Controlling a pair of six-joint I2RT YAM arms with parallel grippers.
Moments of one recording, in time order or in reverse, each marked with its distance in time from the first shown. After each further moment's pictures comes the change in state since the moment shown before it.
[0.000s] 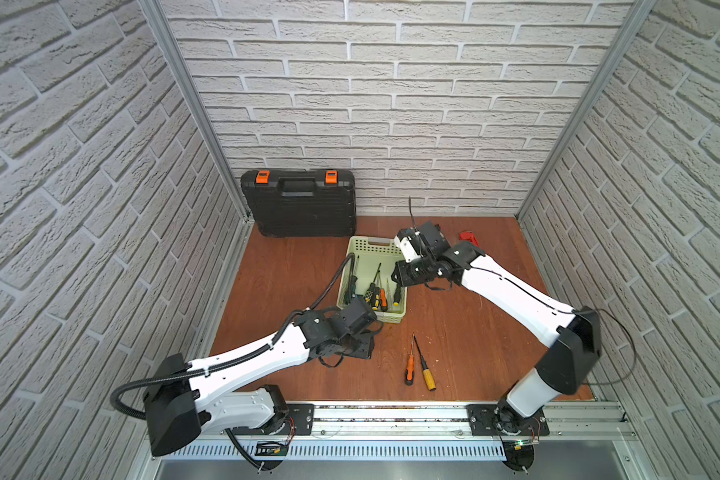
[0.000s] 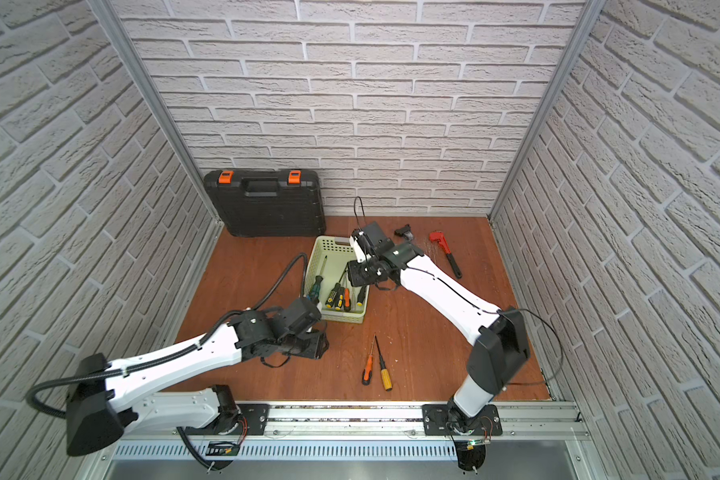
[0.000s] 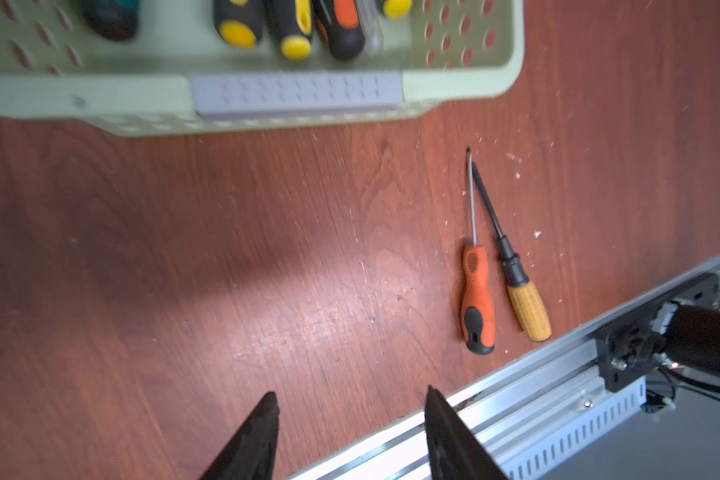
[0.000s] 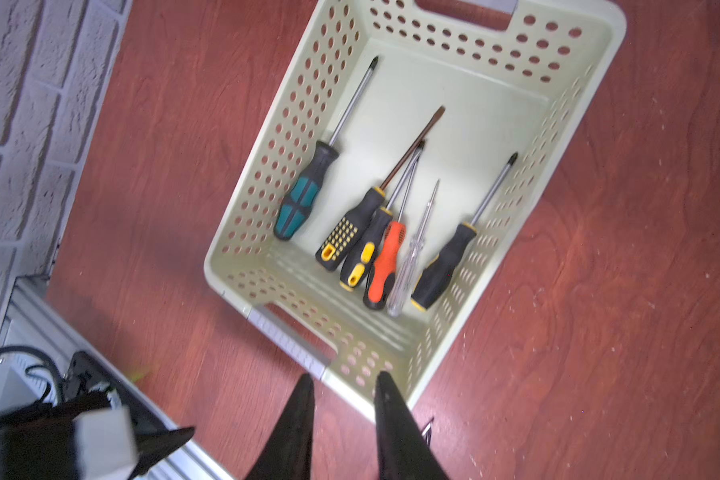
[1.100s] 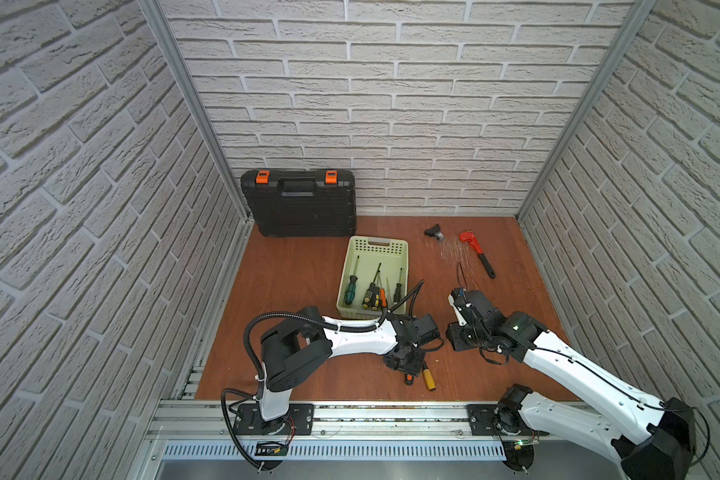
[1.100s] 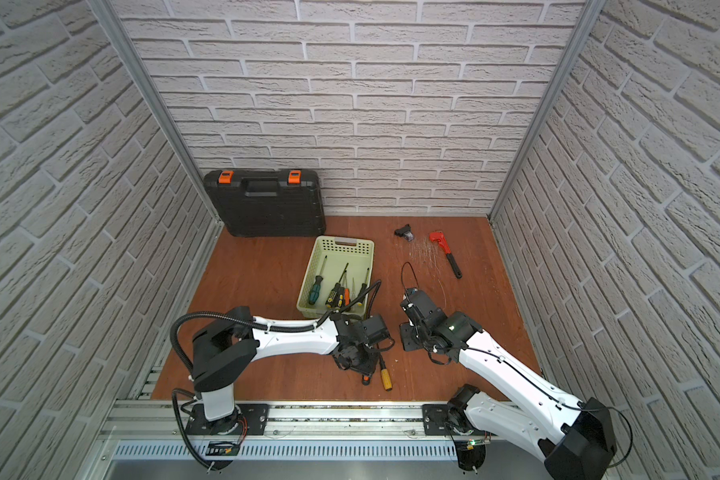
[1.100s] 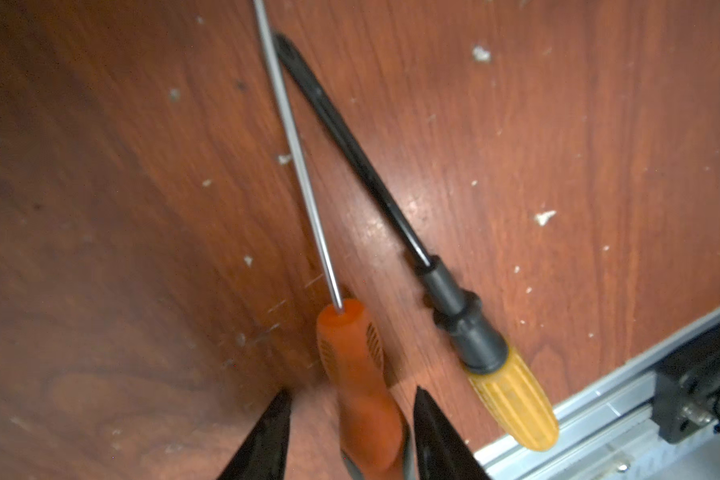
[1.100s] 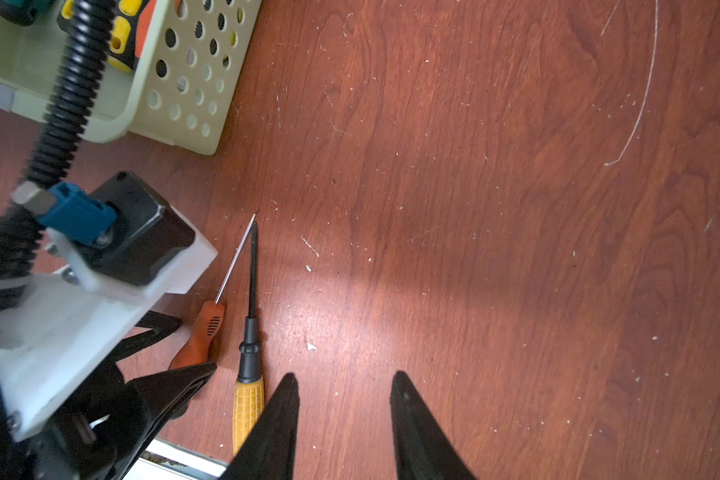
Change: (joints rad) left arm -0.147 0.644 0.327 0.121 0.154 0.008; right arm -0.006 -0.589 -0.664 -0.083 0.227 0.063
